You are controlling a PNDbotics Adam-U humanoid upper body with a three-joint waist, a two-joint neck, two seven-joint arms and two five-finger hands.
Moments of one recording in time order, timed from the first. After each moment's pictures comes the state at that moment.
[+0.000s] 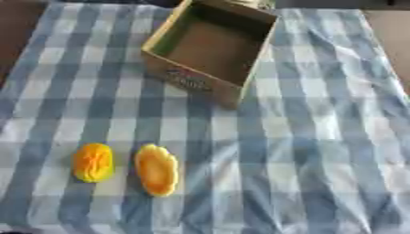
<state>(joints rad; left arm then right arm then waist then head) -0.02 0.59 0.09 -1.98 -0.17 -0.32 0.67 -0.32 -0.59 -0.21 -1.98 0.02 -0.24 -0.34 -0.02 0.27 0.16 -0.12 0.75</state>
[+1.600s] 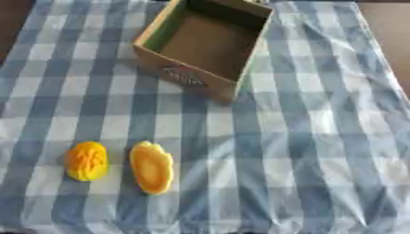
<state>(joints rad) 0.01 0.77 0.01 -1.98 -0.33 -0.20 0.38 -0.31 -0.59 -0.22 -1.98 0.02 -0.24 -0.34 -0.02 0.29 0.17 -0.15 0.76</state>
